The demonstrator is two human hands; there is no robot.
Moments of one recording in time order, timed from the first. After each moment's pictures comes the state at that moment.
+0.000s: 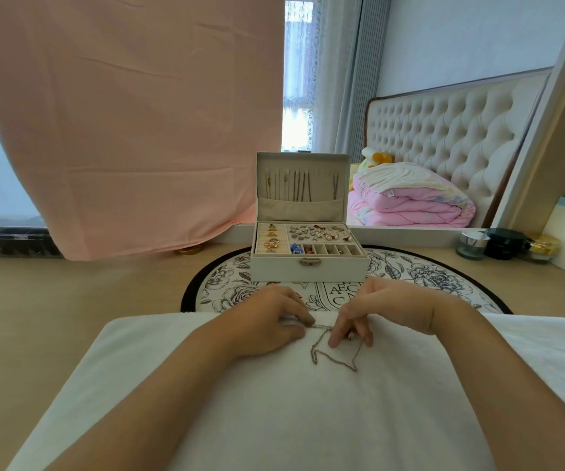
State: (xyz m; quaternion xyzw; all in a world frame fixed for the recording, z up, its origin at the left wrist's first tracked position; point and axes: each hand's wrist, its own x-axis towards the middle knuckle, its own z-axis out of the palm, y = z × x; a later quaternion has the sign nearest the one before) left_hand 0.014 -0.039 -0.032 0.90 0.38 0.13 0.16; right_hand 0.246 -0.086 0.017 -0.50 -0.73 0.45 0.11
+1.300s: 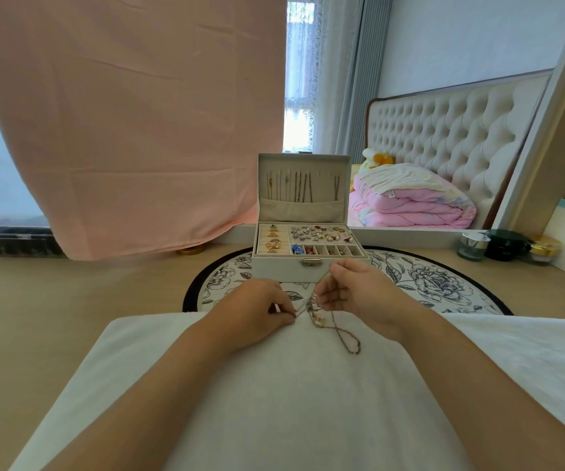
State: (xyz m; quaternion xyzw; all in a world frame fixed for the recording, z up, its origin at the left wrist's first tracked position) left_hand 0.002 -0.029 -0.034 0.88 0.41 0.19 0.13; right_hand 0.208 -0.066 -0.007 -0.51 -0.51 0.51 0.48
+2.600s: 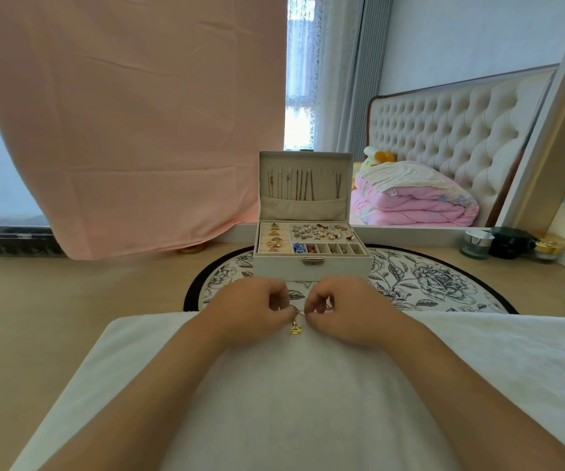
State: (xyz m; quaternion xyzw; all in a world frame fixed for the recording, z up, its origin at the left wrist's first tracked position) left_hand 0.001 -0.038 -0.024 0.84 0.49 0.19 0.12; right_hand 0.202 -0.064 -0.024 -0.58 -0.78 0.11 0.23
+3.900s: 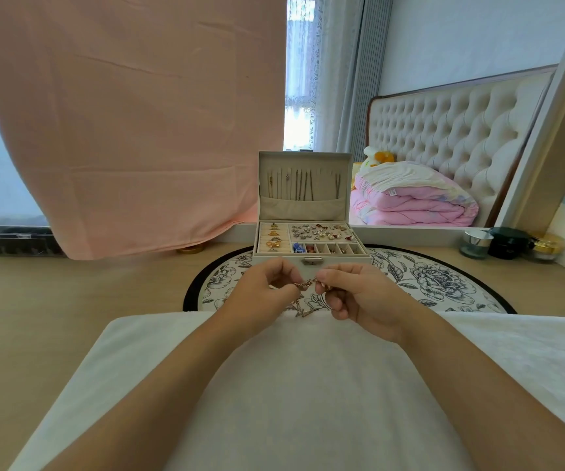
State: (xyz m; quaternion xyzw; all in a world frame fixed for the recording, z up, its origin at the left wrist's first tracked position) left_hand 0.018 -0.049 -0.019 0.71 0.41 0.41 0.40; right_hand 0.209 -0.068 -0.008 -0.44 -0.51 0.57 0.47
